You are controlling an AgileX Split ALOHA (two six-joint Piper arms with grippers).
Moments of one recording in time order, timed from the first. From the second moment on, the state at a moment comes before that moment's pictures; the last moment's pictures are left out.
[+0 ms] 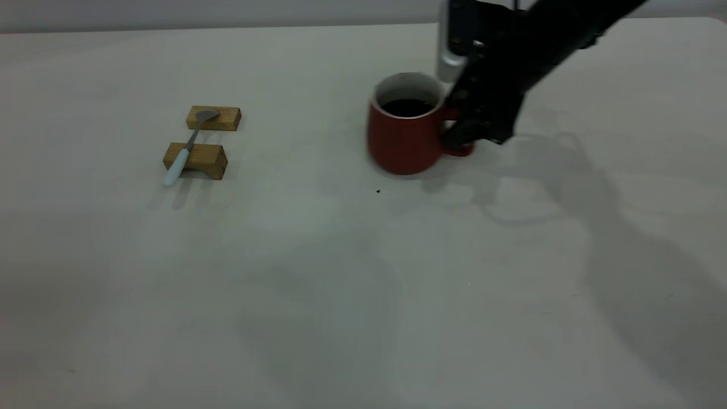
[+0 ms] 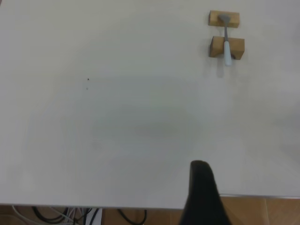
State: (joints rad) left arm -0.01 -0.02 -0.49 0.04 1.13 -0.06; right arm 0.26 2.47 -1.53 1.01 0.47 -2.13
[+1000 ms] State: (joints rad) left arm -0.01 -0.02 -0.49 0.04 1.13 -0.06; right arm 0.18 2.32 -1.54 1.00 0.82 -1.86
